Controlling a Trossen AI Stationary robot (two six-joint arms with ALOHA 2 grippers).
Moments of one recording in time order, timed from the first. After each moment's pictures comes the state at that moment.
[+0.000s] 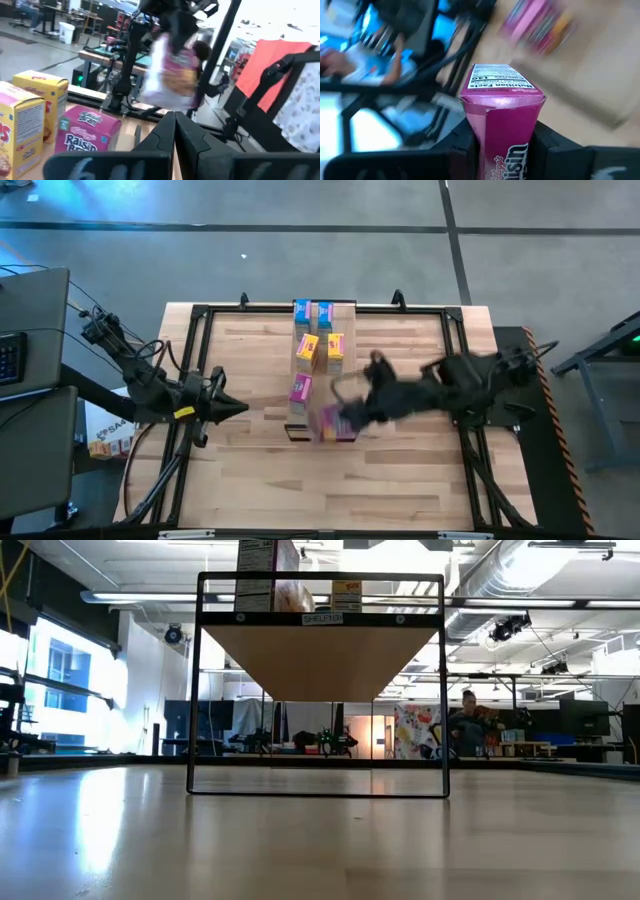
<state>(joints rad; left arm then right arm) -0.74 0.71 0.66 0.11 -0.69 -0.26 0.41 1.69 2.10 -1.13 0.29 1.42</state>
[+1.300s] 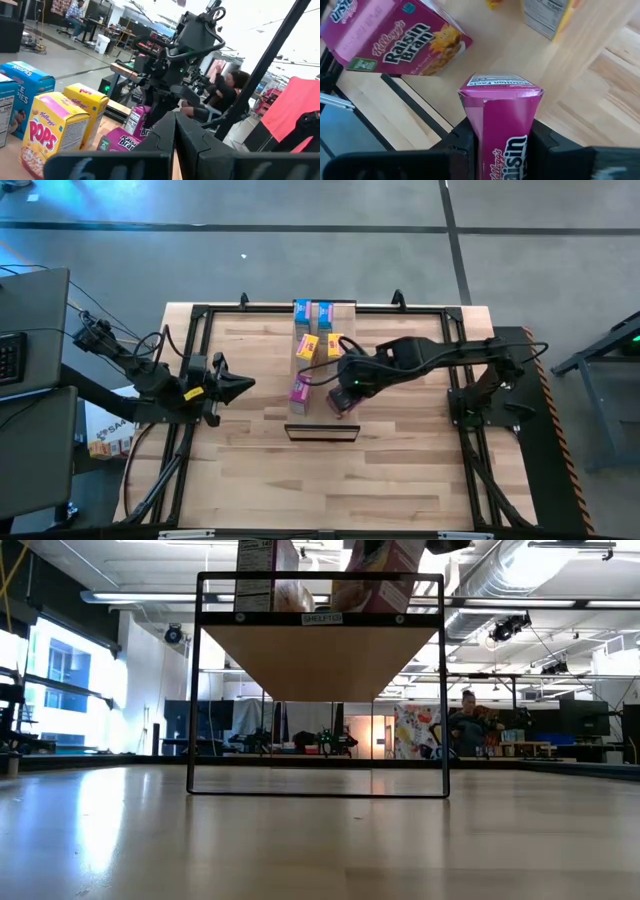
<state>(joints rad) -0.58 0.71 0.66 0.18 -0.74 -0.34 0.14 1.73 1.85 -1.23 0.10 1.06</state>
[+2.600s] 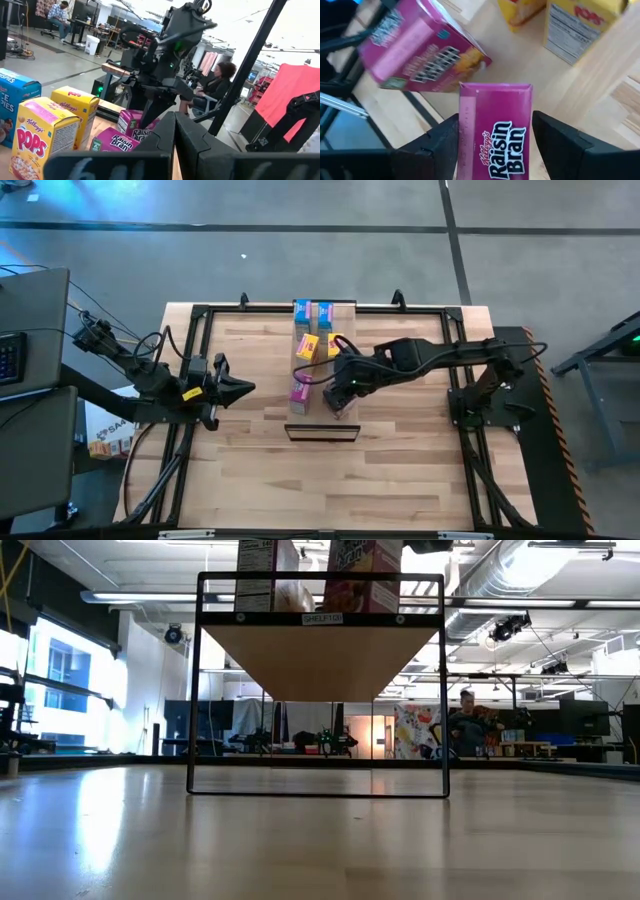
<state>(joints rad) -0.58 0.71 0.66 0.17 -0.67 -0.28 0.14 1.74 1.85 -1.12 0.15 1.01</state>
